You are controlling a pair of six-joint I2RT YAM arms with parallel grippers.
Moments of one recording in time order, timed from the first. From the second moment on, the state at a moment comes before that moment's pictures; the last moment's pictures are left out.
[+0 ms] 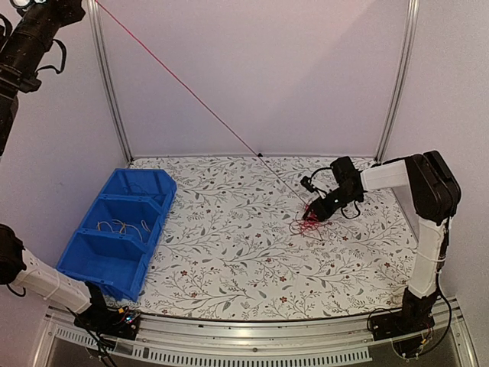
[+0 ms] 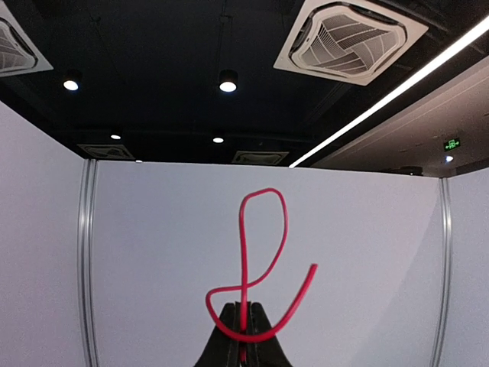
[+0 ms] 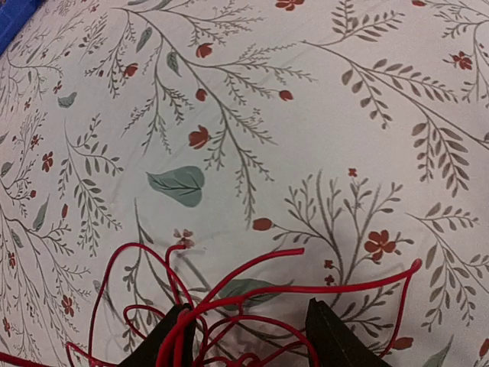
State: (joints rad) left arm -0.90 1.29 2.04 0.03 -0.60 0.44; right arm 0.34 2.02 1.24 -0.31 -0.48 -0.37
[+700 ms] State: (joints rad) left arm -0.90 1.26 2.07 0.01 -0.65 0.53; right arm 0.05 2.01 1.26 -0.34 -0.35 -0.38
